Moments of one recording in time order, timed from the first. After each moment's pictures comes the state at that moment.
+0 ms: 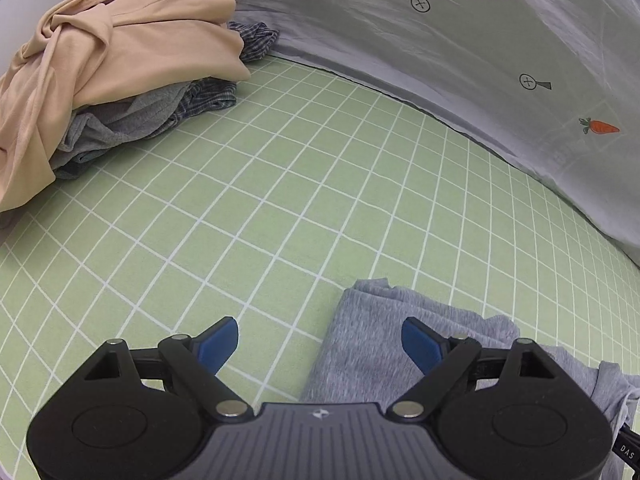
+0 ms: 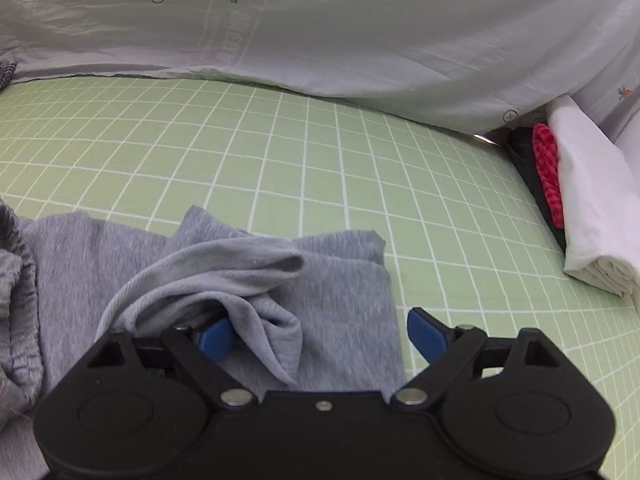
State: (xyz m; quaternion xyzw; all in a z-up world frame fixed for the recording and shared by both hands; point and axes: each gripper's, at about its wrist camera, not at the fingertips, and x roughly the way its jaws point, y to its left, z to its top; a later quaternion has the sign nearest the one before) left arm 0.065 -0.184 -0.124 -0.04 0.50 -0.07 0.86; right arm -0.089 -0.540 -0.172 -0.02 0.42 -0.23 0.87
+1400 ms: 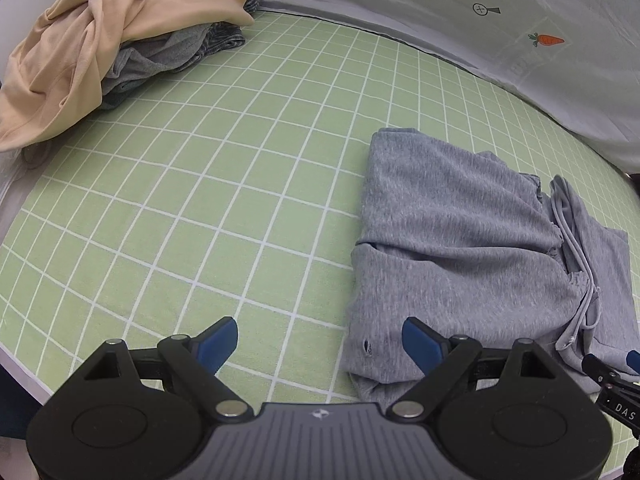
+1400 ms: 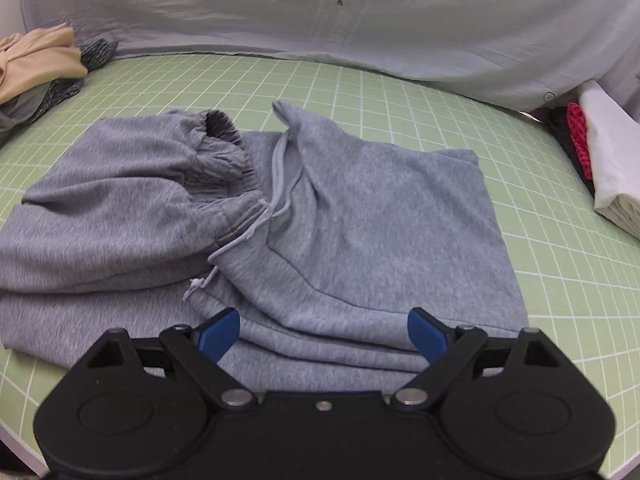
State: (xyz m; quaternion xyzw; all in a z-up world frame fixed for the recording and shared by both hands) left arm -0.044 -0.110 -0.128 0.00 0.54 -0.14 0.83; right arm -0.197 -0.409 -0.155 0.03 0.44 -0.19 0.88
